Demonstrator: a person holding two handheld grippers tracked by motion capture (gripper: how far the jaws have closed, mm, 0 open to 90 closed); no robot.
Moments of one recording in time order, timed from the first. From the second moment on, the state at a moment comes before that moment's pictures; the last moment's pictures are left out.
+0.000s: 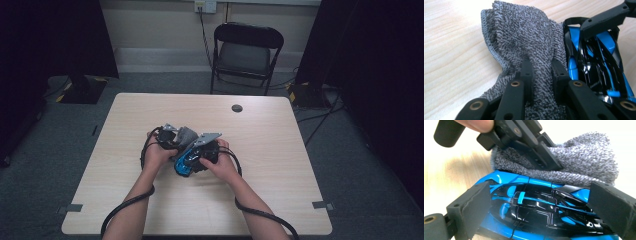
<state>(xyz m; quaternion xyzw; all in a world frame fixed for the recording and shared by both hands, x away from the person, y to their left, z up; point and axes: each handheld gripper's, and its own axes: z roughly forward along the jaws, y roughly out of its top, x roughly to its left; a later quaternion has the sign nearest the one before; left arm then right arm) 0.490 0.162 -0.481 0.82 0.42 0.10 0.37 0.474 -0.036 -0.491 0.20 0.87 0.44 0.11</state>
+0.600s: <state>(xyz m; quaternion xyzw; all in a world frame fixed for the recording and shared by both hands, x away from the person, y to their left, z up) 0.467 0.184 -0.480 0.82 0.42 0.10 0.37 0.472 -0.035 -0.491 0.20 0.87 0.44 0.11</state>
